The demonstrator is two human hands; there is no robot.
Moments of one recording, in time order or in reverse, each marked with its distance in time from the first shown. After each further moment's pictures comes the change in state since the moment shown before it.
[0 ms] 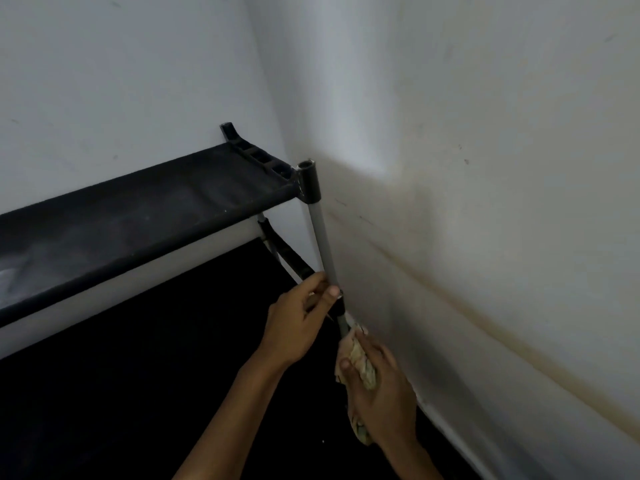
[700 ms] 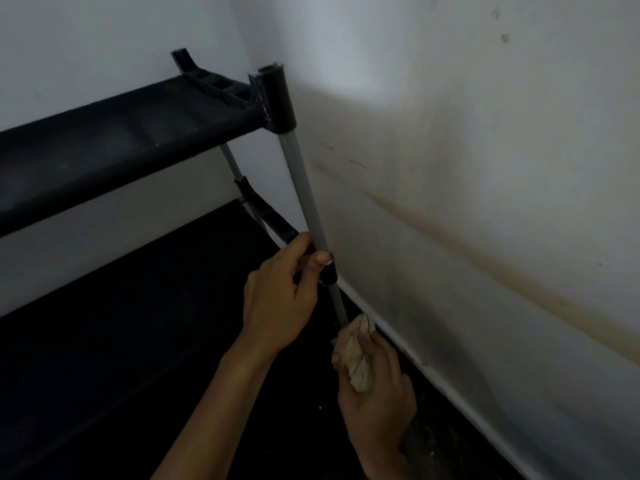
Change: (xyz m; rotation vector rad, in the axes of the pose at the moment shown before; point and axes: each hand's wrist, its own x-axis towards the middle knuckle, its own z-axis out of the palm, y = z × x) left_hand -0.005 -0.006 0.013 0.207 0.181 0.141; right_hand -0.037 0.030 0.039 -0.244 0.352 -0.068
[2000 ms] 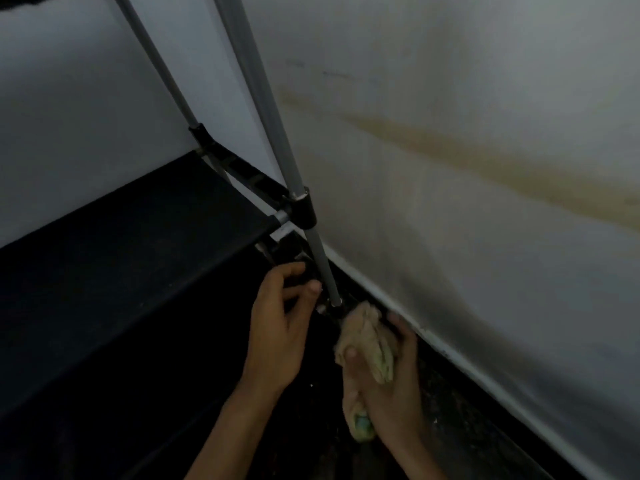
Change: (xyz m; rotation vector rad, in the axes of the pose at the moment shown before) left_hand -0.074 -0.042 0.057 -0.410 -0.084 -0.232; right_hand -0.029 0.043 -0.008 0.568 -0.306 0.545
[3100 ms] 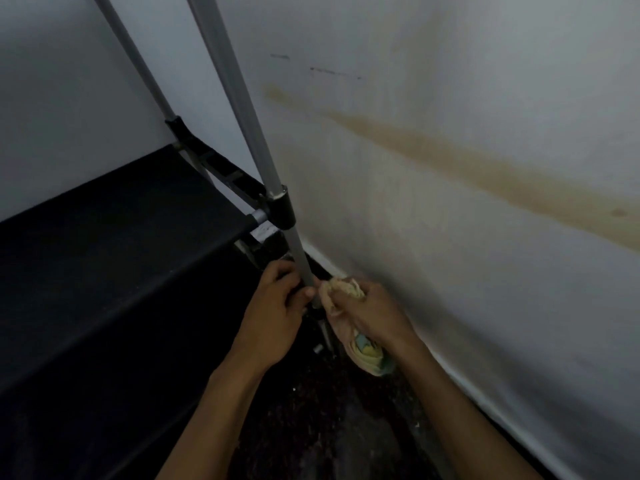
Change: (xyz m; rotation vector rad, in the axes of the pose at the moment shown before) left_hand 0.033 -0.027 0.011 0.220 -0.192 0.038; right_hand 0.094 -0.050 -0.004 -0.531 -0.298 0.089
